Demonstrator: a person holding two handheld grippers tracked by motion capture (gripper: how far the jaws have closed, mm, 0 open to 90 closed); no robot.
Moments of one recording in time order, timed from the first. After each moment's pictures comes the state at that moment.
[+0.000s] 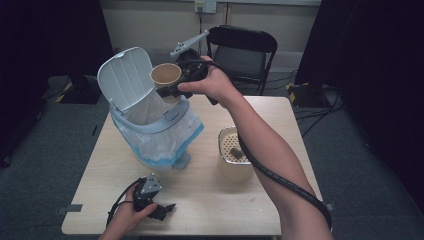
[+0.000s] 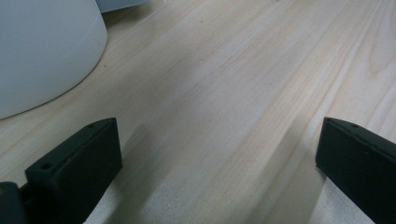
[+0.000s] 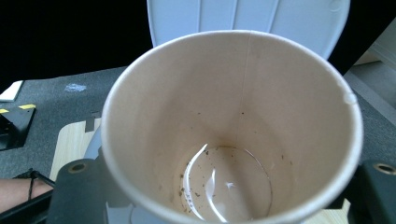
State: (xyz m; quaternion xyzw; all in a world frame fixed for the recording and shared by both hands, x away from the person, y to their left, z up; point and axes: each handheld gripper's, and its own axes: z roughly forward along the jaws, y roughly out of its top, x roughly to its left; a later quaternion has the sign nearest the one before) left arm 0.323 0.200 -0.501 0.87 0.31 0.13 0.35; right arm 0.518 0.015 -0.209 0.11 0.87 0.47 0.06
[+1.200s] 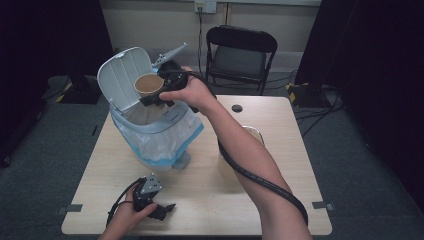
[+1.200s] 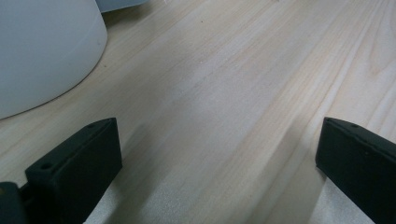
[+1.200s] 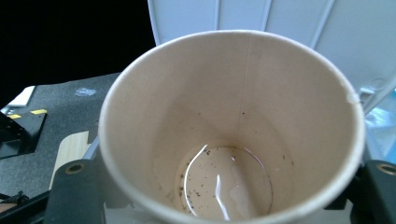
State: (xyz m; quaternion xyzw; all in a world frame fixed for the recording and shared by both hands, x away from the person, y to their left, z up) left arm 0.323 0.200 -0.501 0.87 0.31 0.13 0.35; right arm 0.524 0.059 -0.243 0.11 0.87 0.48 0.03
